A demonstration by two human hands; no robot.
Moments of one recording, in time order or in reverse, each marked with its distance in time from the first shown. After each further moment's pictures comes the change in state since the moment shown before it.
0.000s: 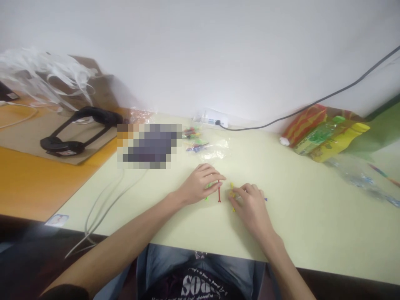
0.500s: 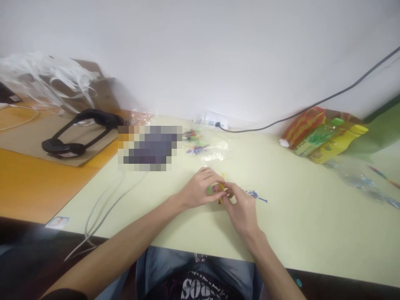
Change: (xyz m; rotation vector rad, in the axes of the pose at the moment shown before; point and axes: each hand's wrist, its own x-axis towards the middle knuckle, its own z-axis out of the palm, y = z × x) left_hand 0.001 0.007 0.002 -0.091 0.054 0.045; right_hand 0.016 -0.042 0.002 0.456 0.264 -0.022
